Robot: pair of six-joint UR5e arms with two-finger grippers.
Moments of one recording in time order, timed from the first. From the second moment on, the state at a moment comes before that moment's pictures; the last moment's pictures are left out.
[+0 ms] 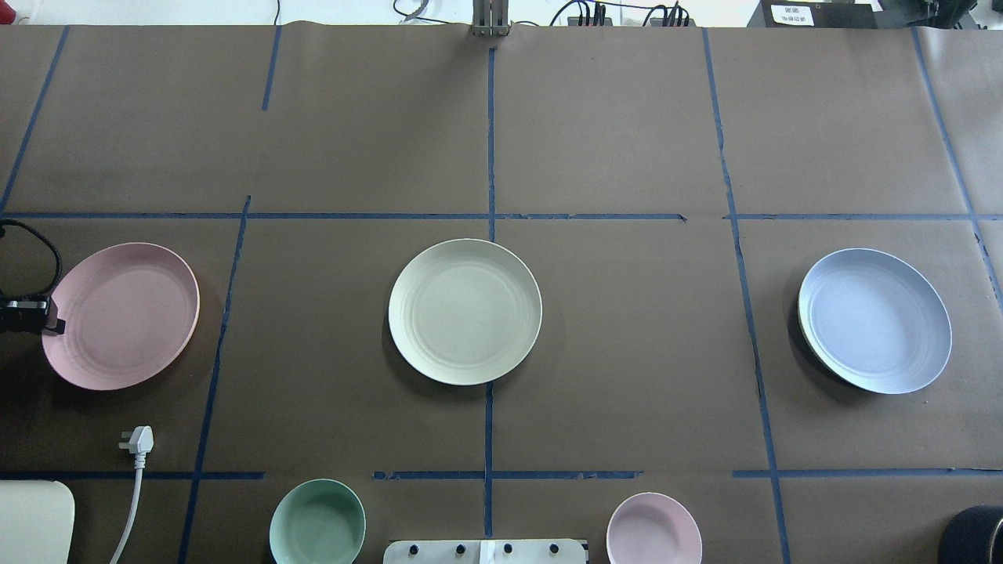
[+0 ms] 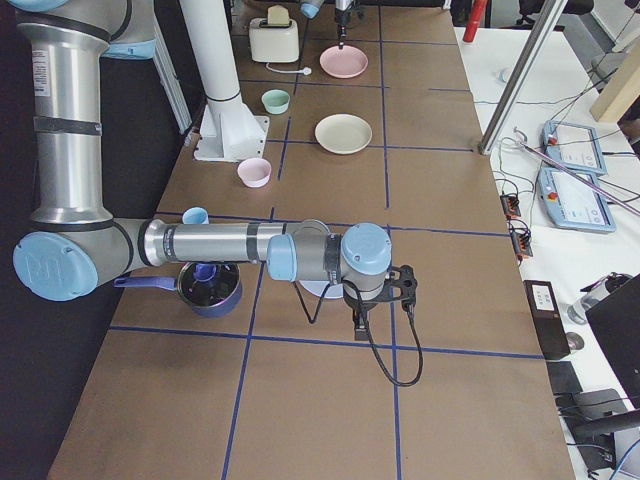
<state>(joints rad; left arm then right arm) -1.07 -1.39 -1.61 -2.29 -2.33 -0.96 1.61 -1.61 1.68 -1.59 2.41 -0.01</state>
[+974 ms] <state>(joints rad) -1.15 -1.63 -1.92 -1.82 -2.46 -1.20 1.58 -1.58 1.68 -1.56 2.43 0.12</state>
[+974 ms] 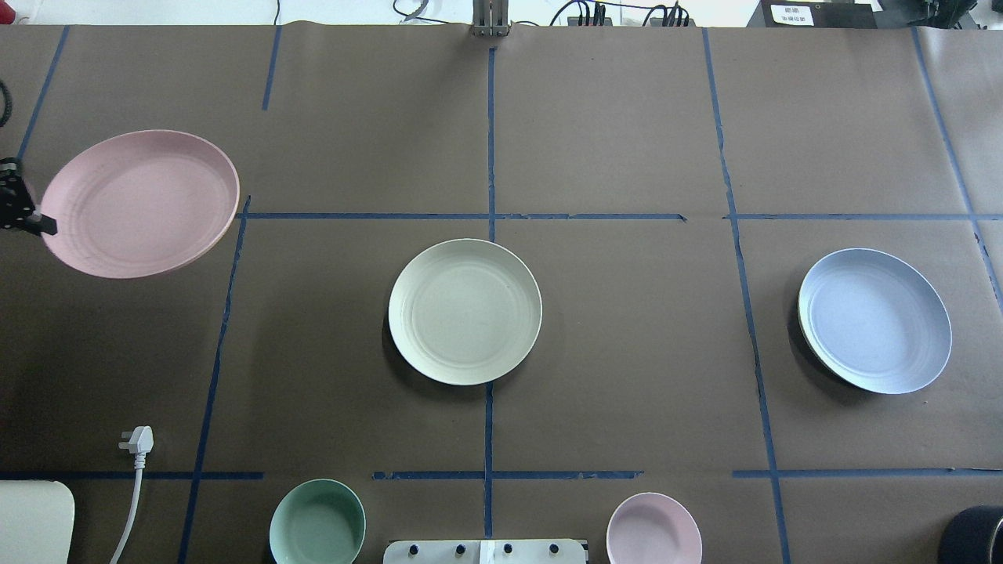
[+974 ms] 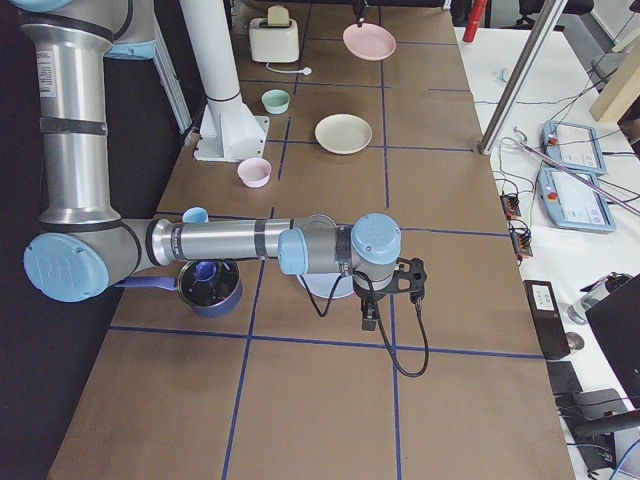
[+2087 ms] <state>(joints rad) -0.55 -2.00 -1.86 -1.90 -2.00 -1.82 1.50 -1.58 1.69 -1.50 2.50 0.24</state>
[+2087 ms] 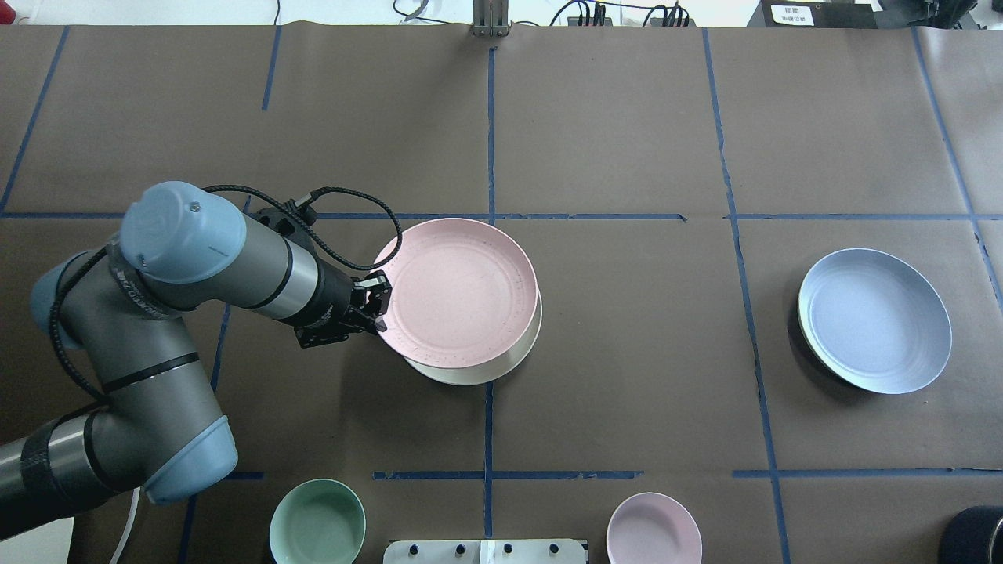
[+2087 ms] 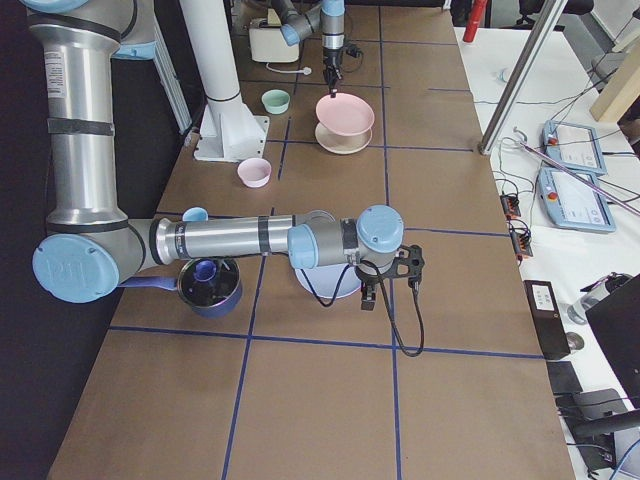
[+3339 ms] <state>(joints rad) -0.65 -1.95 -1.99 -1.77 -2.04 -1.65 1.20 -1.83 1.66 -0.83 2.36 0.74</state>
